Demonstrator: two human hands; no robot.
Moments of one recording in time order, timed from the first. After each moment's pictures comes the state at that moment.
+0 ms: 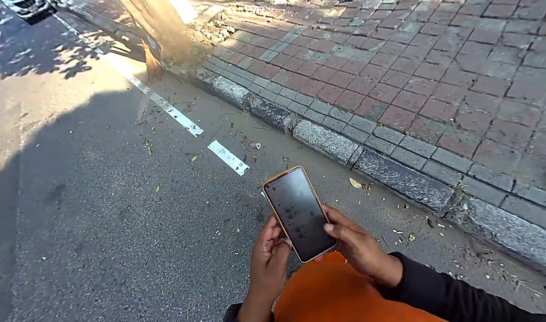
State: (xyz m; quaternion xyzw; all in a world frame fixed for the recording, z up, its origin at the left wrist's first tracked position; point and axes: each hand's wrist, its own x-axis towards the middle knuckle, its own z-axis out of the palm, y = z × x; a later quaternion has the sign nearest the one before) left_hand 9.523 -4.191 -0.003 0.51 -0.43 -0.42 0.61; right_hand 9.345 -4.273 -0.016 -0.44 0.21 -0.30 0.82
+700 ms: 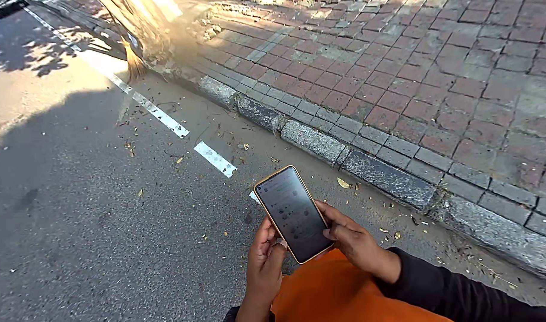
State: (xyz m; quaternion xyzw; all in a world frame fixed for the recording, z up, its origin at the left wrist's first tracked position) left_hand 9.482 -4.215 -0.029 0.47 -0.42 -0.43 0.65; right_hand 9.300 -4.302 -0.026 -0.52 0.23 -0.29 0.77
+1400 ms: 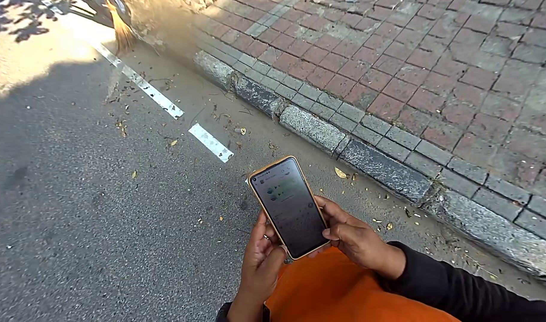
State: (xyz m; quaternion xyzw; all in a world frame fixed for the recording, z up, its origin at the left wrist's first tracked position) left_hand 9.475 -4.212 -0.030 0.41 -0.42 -0.49 0.64; right_hand 9.289 -4.310 -0.027 -0.46 0.18 -0.24 0.84
